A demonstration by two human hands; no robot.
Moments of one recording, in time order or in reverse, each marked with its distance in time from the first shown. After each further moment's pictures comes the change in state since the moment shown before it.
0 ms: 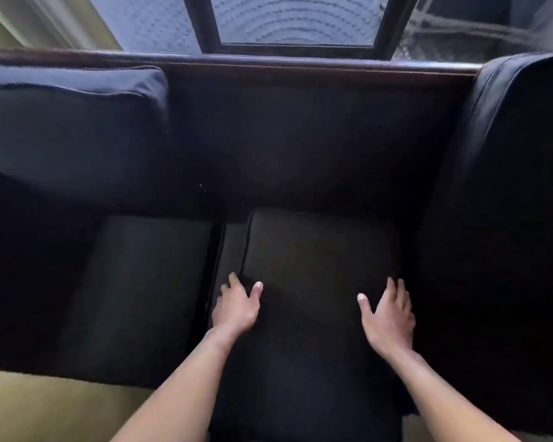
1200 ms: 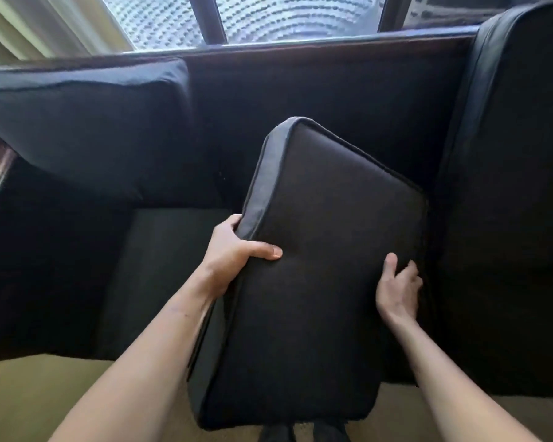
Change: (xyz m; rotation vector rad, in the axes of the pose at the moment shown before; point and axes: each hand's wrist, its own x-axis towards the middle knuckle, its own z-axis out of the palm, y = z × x) left_hand -0.068 0.007 -0.112 -0.715 -0.101 0.310; right_hand -0.056 -0.033 0.001 0.618 0.128 0.198
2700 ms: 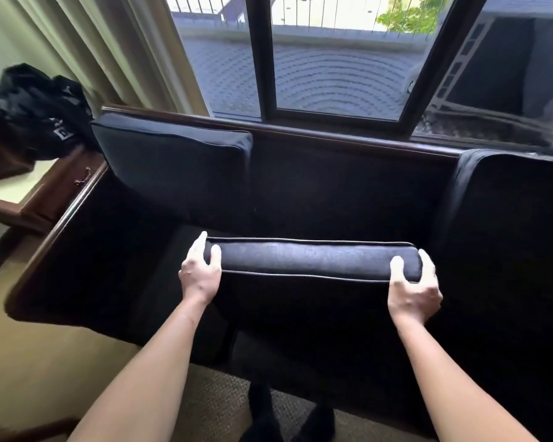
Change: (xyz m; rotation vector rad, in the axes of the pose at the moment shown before) left_hand -0.052 0.005 -0.079 0.375 0.644 0.115; right_hand -0.026 -0.118 -0.086 0.179 0.245 -0.380
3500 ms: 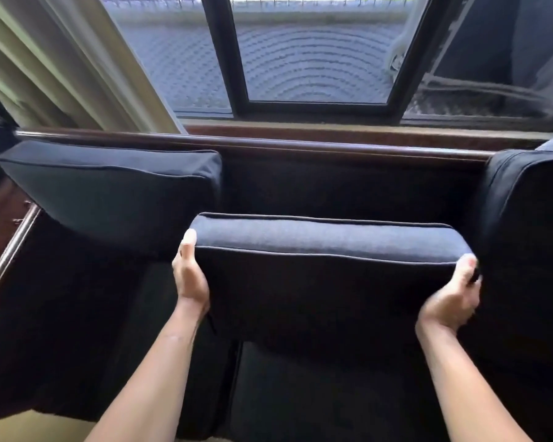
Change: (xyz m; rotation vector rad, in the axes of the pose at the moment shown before) left_hand 0.148 0.042 0.075 -0.906 -0.104 -0.164; right_hand 0.078 -0.035 0.075 0.440 0.276 0.240
